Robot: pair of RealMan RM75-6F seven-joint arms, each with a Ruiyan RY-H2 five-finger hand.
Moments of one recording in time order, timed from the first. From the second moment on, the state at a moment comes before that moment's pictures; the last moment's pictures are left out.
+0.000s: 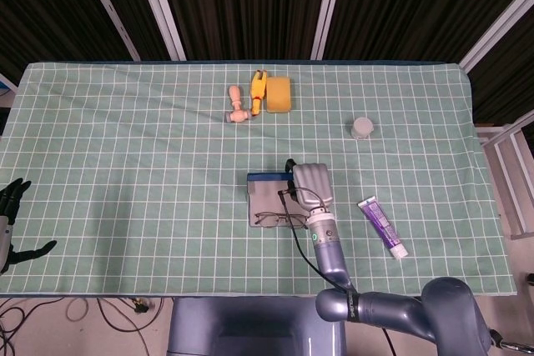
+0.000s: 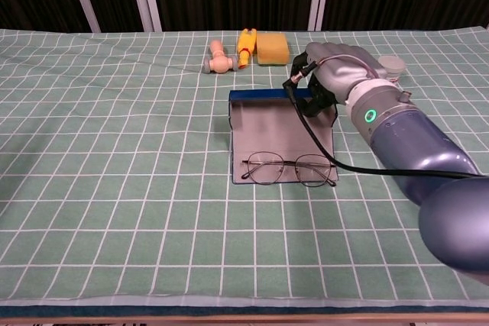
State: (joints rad) left arm -0.10 -1.06 -0.07 -1.71 1.35 1.38 -0.11; right arm 0.88 -1.95 0.26 -1.24 -0.87 1.31 -0.56
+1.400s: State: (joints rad) left arm -0.09 -1.07 -0.06 -1.69 1.39 1.41 -0.05; right arm 0.77 -1.77 0.34 -1.42 -0.89 1.33 -0.68
